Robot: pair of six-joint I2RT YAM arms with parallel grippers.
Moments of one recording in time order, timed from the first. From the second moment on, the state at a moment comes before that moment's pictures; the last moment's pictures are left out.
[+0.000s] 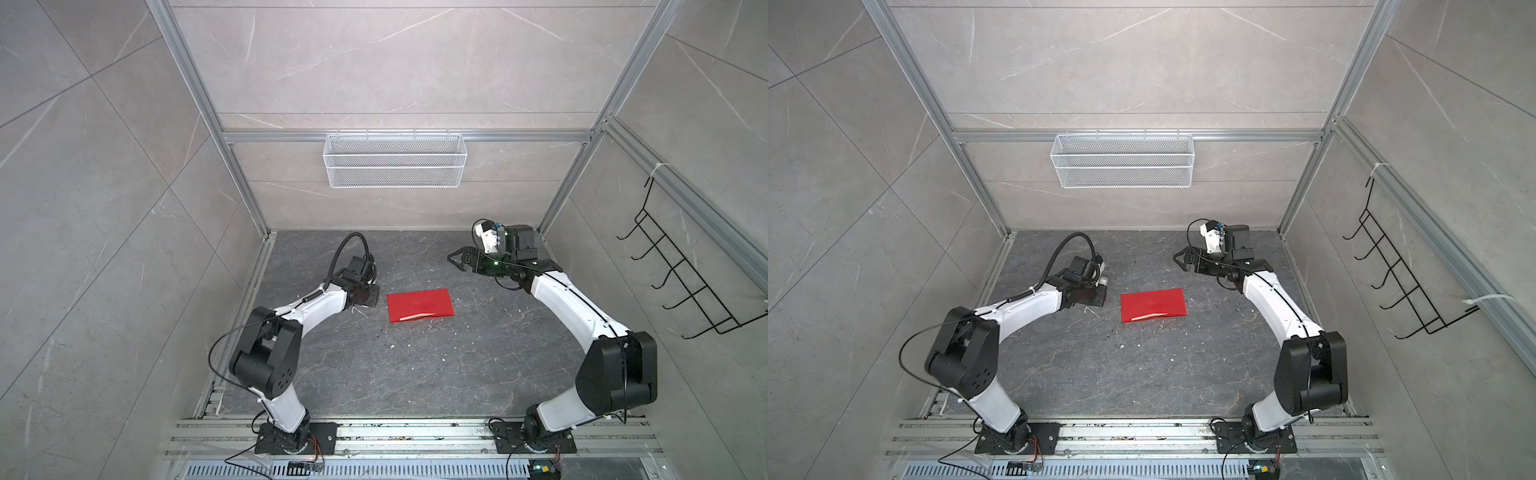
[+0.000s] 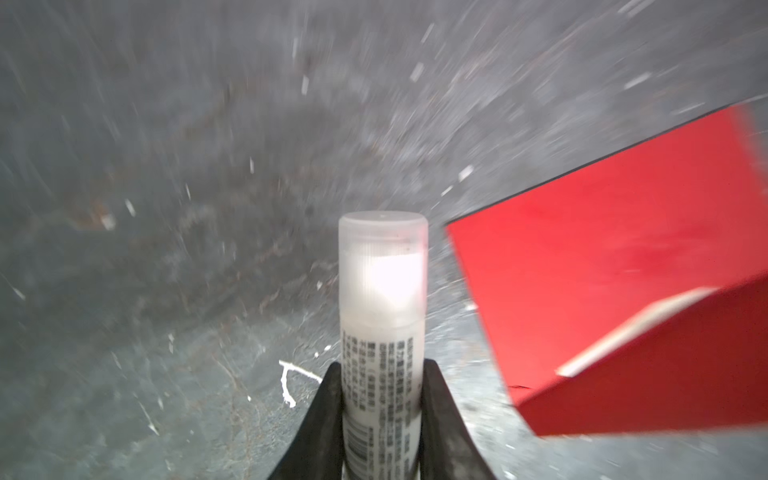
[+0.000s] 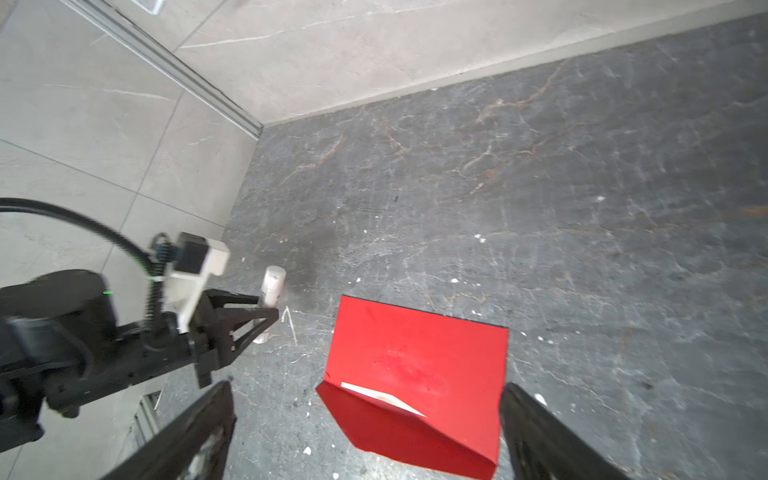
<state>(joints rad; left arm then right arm) -0.48 1.63 1.11 -0.34 -0.01 -0.13 0.17 1.55 1.29 -0.40 -0.57 0.29</state>
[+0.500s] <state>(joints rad) -0.49 1.38 0.84 0.14 0.27 0.17 0.37 1.62 1.59 -0.64 -0.63 0.17</state>
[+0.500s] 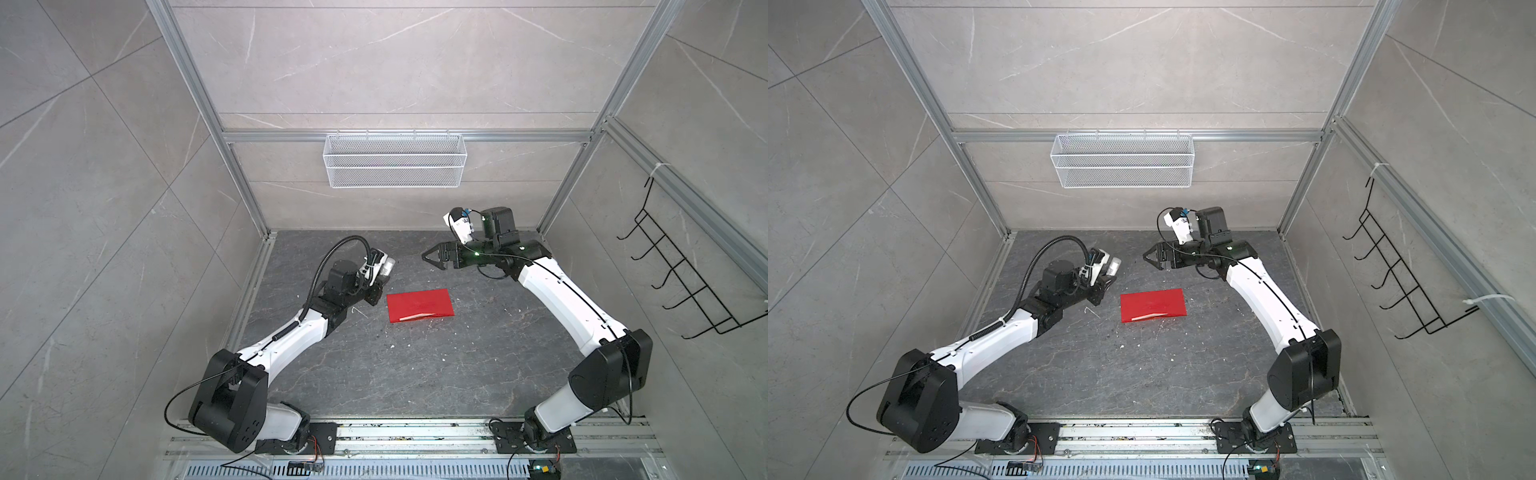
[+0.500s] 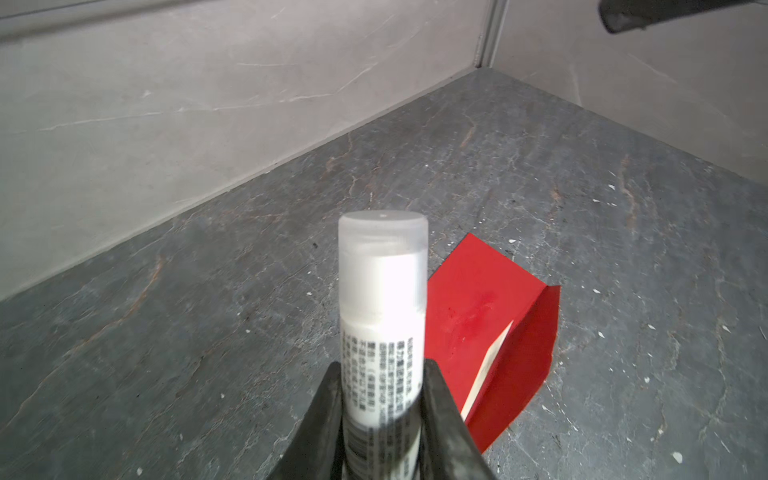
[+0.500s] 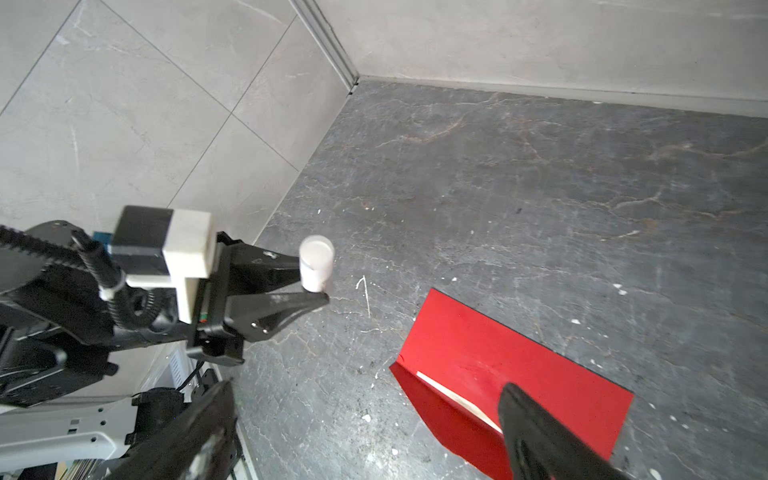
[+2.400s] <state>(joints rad) -0.51 1.37 0.75 0.34 0.47 0.36 0.55 1.86 1.89 -0.94 -0.54 0.06</state>
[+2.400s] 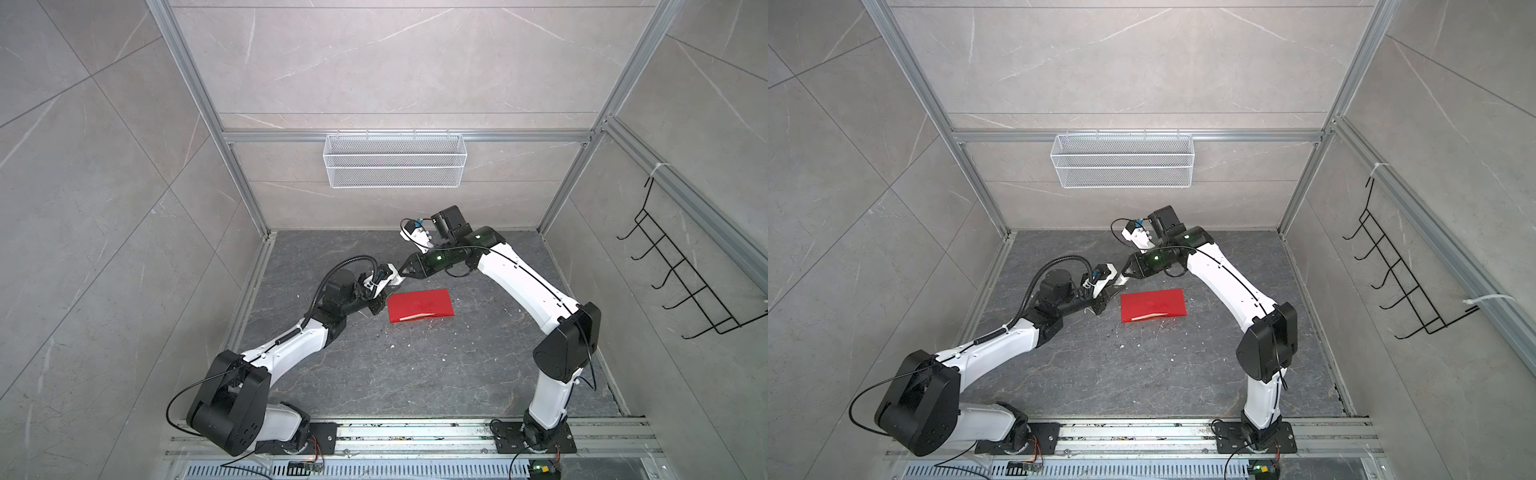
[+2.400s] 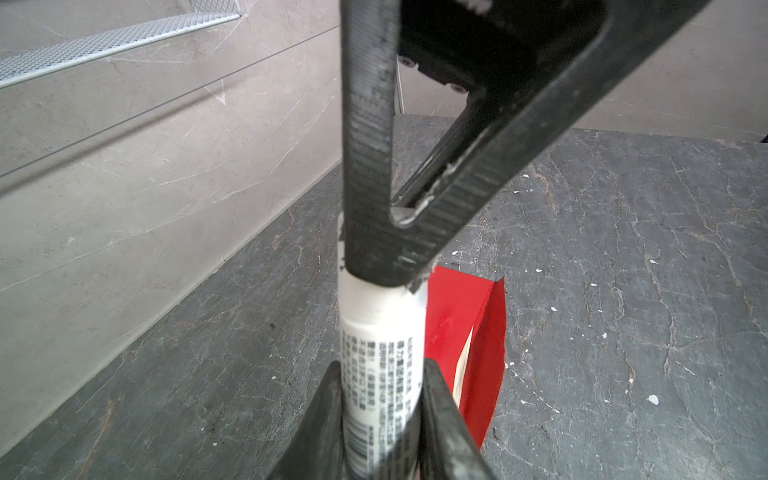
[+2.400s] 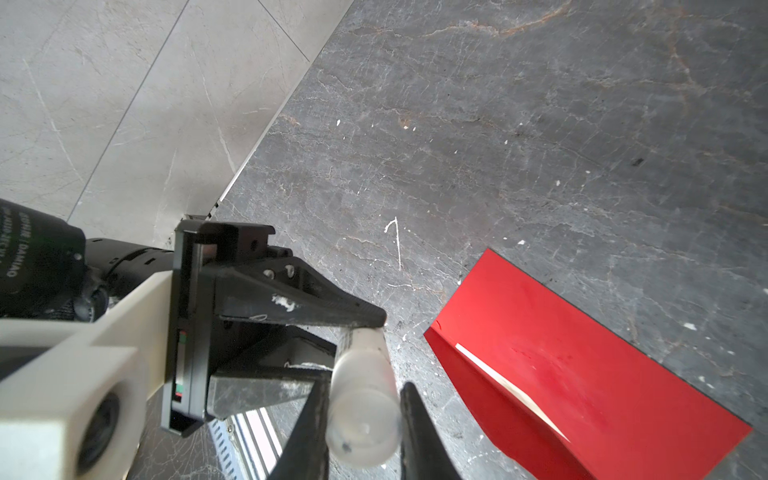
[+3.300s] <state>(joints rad) -0.52 1.39 0.75 0.31 0.49 0.34 0.23 1.92 1.88 -0.94 -0.11 0.06</state>
